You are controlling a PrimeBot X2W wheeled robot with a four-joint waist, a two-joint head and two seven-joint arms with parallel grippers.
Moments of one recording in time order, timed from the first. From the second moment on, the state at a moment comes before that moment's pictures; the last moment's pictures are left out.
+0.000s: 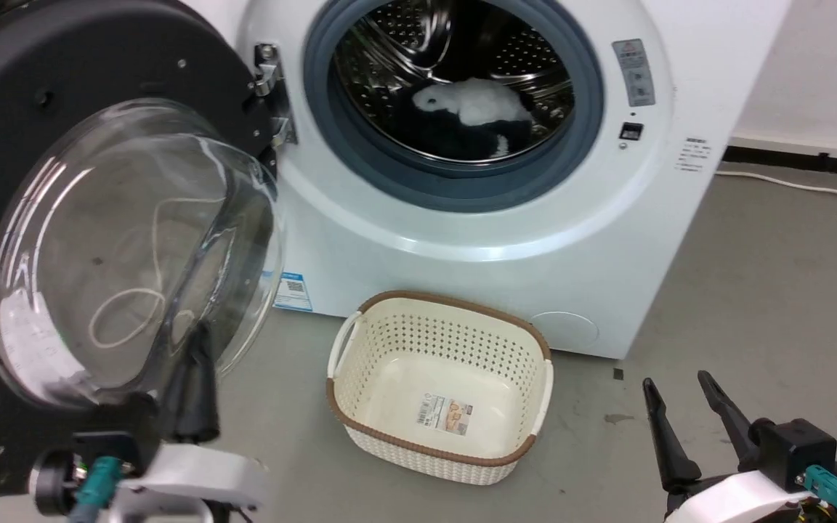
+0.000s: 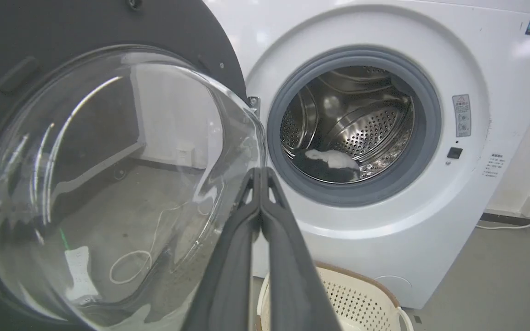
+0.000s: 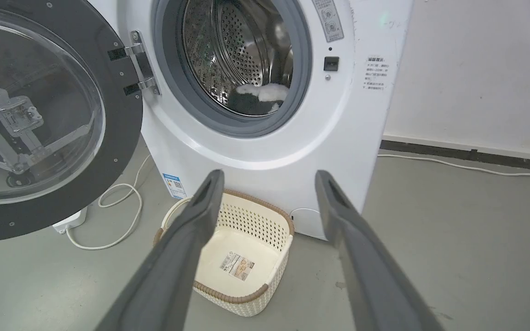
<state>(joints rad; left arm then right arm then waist) 0.01 0.05 0.02 -0.13 -0.12 0.00 -0.07 0.04 -0.05 0.01 0.03 0.13 0.13 -0.07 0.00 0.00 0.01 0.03</state>
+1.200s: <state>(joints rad) -0.25 0.43 0.40 0.21 -0.26 -0.06 0.05 0.03 -0.05 -0.01 0.06 0.19 0.13 -0.13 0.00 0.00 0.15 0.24</state>
